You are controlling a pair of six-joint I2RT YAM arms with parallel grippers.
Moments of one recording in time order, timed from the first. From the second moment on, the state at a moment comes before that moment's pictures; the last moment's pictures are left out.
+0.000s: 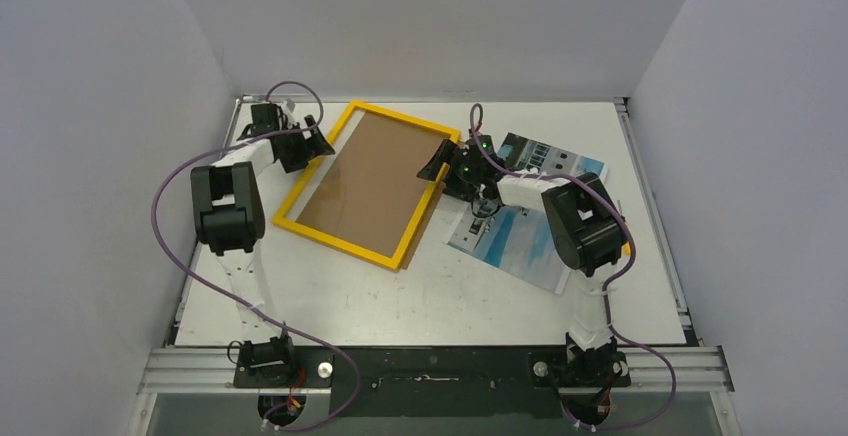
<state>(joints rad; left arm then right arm) 0.11 2.25 1.69 -0.32 0.42 -0.33 0.46 2.03 1.24 0.12 -0.24 0.87</state>
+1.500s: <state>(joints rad) -0.22 1.02 0.27 0.52 -0.58 -0.27 0.30 1.06 0.35 0.59 0.40 0.03</state>
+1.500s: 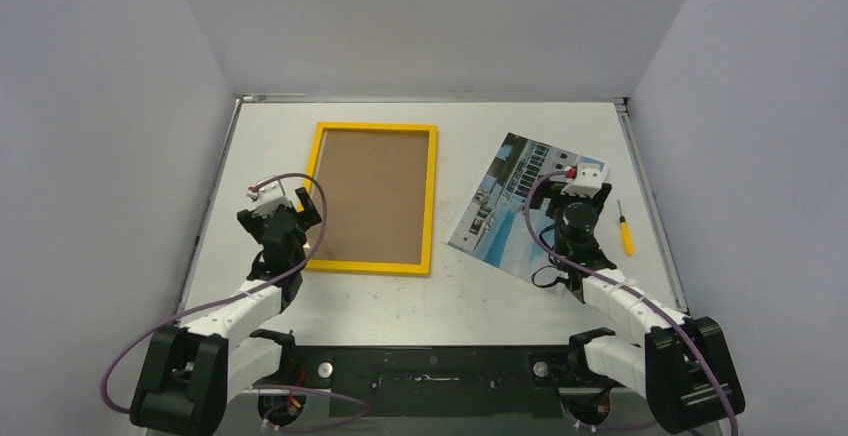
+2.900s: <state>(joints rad) -0.04 1.47 0.23 1.06 -0.14 -0.09 0.12 1.63 0.23 1.17 0.40 -0.01</state>
